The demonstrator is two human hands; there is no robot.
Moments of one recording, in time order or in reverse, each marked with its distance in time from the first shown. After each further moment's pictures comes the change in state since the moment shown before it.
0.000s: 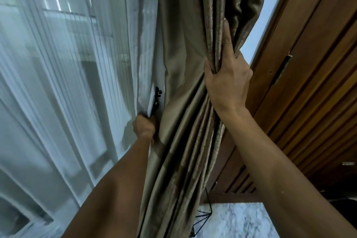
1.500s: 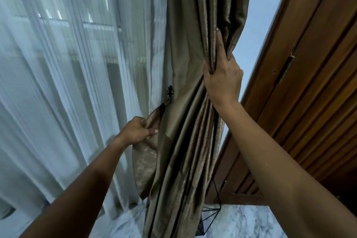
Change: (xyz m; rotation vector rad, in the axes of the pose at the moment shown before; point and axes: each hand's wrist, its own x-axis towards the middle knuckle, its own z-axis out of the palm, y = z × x) left_hand -0.049 -0.016 -0.135 0.273 -0.447 0.278; right_hand -0.012 -0.017 0.003 0.019 -0.063 -0.001
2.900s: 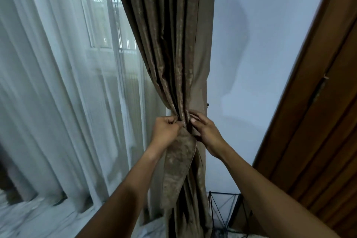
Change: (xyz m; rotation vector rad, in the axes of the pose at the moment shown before) left_hand -0.118 0.054 -0.027 -0.503 0.400 0.134; right_hand -0.107 -0.075 0.025 1.241 -0.863 0.652
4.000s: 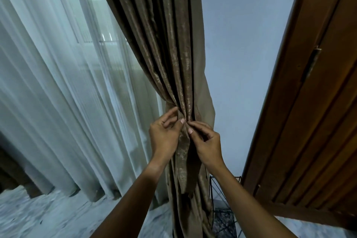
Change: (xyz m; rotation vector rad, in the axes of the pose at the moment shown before) left_hand -0.059 -0.012 0.058 -0.063 0.176 0.153; right_hand -0.068 0.060 -0.027 -0.091 0.303 -0.356
